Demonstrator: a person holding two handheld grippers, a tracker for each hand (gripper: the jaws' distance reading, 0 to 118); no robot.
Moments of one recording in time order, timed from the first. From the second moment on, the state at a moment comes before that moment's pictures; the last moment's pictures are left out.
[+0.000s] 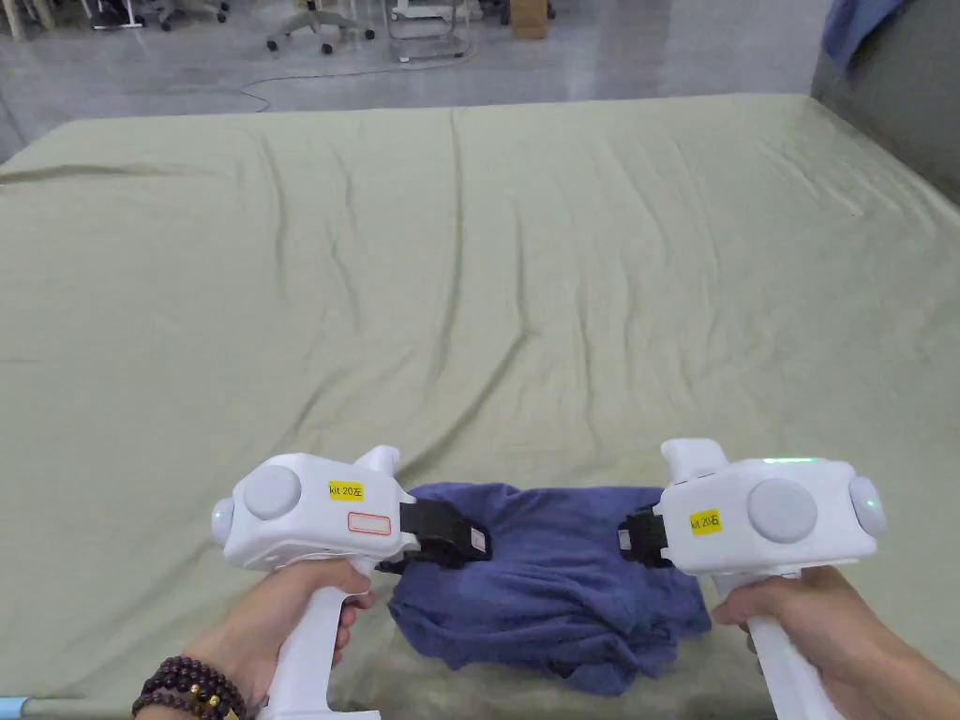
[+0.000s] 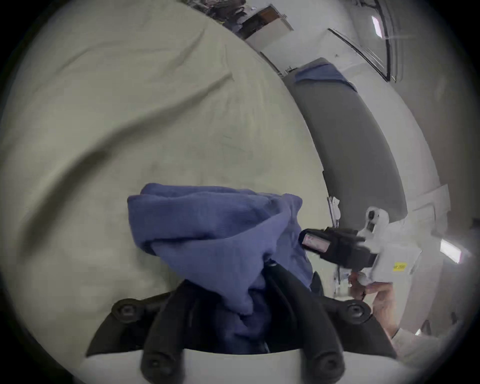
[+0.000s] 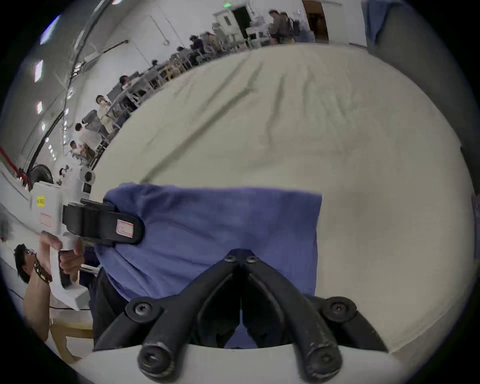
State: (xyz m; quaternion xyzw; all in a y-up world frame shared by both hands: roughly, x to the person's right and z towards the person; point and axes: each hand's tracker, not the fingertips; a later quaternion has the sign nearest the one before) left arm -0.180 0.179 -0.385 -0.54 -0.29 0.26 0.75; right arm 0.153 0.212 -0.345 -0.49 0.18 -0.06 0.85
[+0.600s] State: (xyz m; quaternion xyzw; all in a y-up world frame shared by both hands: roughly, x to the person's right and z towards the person) left arm -0.596 0.239 -0.386 -0.53 -0.16 0.13 0.82; right arm -0.221 0.239 -0.383 -0.31 0.34 -0.01 0.89
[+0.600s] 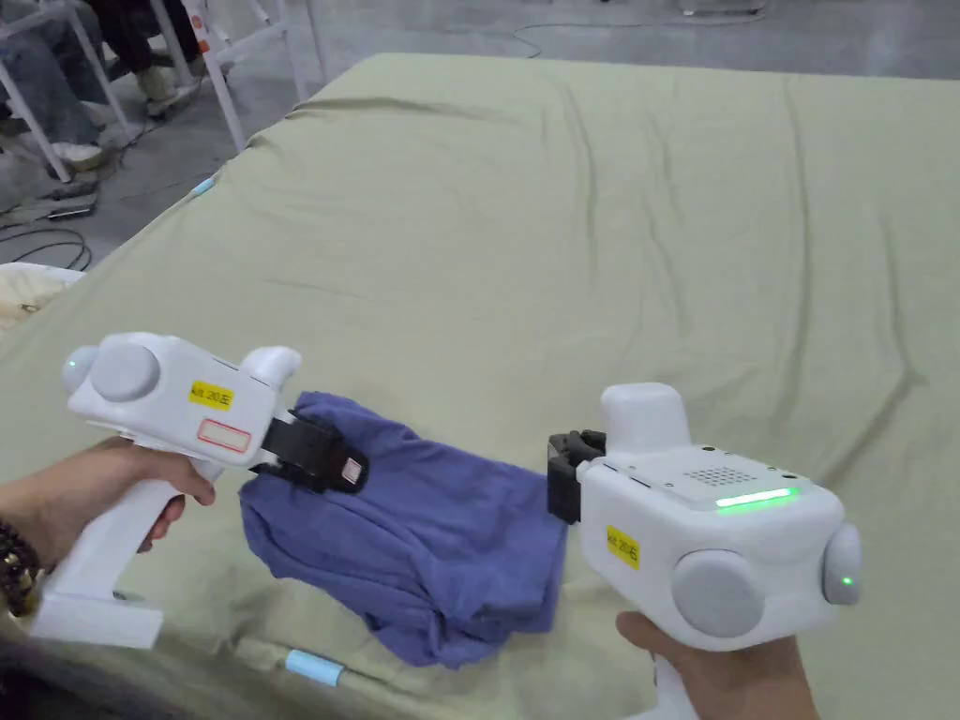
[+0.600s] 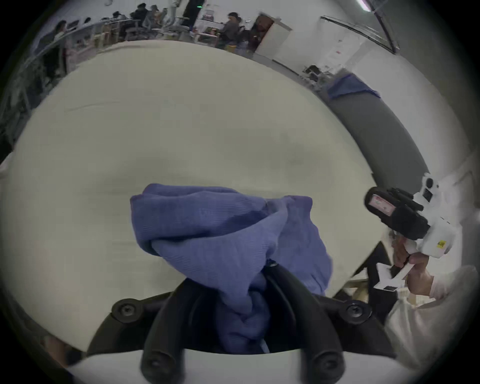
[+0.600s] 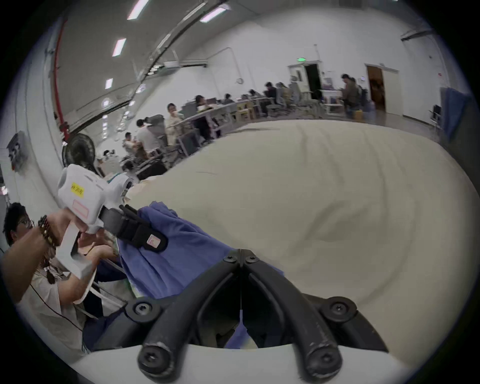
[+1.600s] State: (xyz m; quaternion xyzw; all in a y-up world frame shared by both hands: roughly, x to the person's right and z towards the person) left arm -0.379 0.380 -0.294 -0.10 -0.05 0.07 0.99; right arm -0.031 0.373 -0.347 -0.13 0.21 -0.01 0.97
